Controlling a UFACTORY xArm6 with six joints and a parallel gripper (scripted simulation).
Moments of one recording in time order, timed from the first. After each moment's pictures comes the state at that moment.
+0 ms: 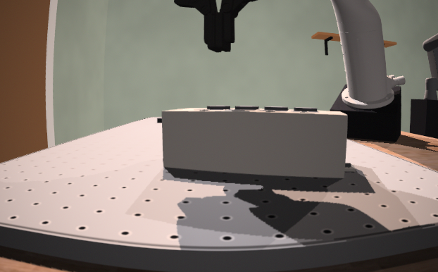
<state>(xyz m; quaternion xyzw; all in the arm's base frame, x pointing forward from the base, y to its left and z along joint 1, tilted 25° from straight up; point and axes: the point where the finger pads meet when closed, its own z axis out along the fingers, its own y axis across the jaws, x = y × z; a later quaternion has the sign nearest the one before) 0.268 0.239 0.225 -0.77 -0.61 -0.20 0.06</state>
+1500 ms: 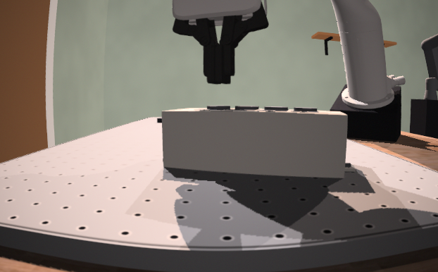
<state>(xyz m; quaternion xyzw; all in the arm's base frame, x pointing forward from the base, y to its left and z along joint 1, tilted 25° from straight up) 0.277 0.252 0.192 -0.77 -0.61 -0.20 0.06</state>
